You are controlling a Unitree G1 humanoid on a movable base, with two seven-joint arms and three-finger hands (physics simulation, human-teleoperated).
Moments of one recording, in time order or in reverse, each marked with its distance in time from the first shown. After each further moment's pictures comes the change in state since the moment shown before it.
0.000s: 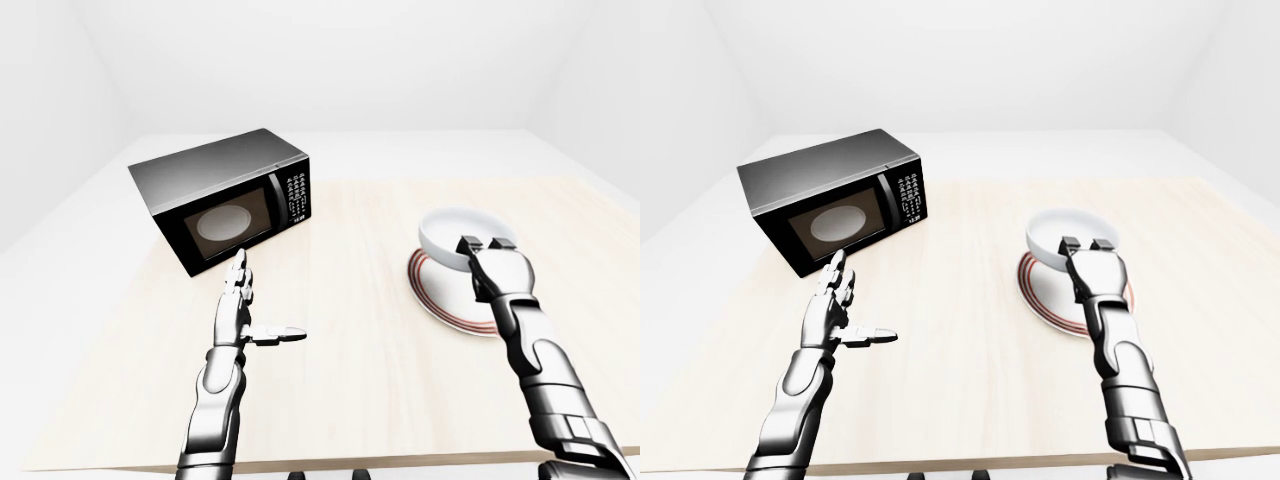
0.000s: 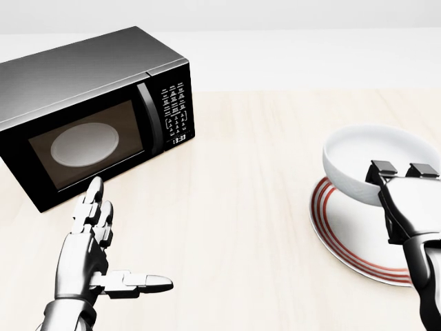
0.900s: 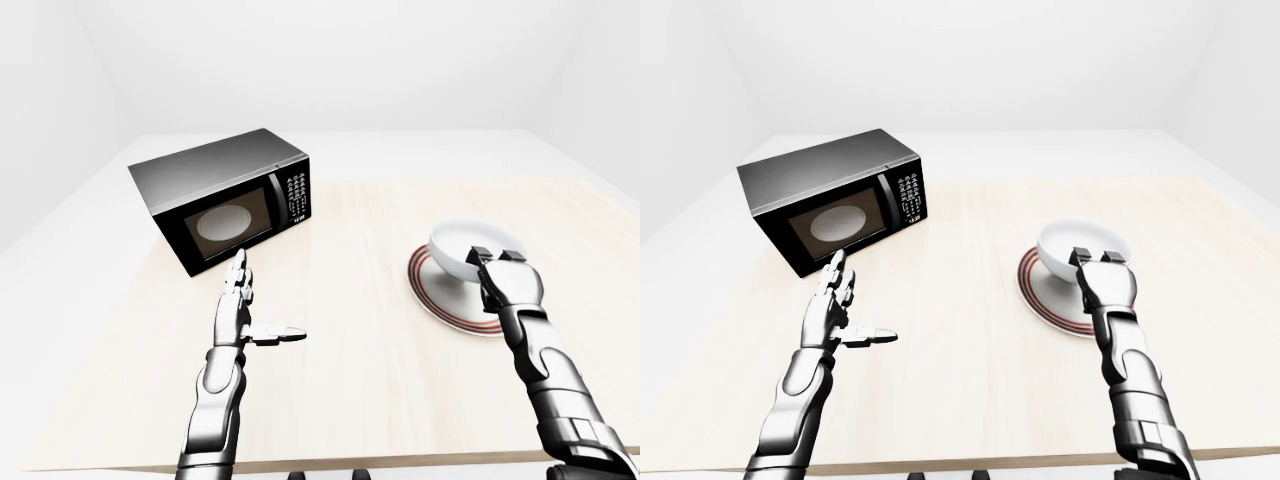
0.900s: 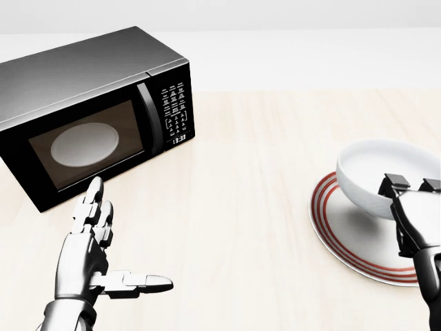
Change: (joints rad) left arm 0.000 0.000 0.000 0.000 0.000 0.000 0.000; right arm 0.019 -0.030 -0.007 0.107 0.034 0.000 -0.069
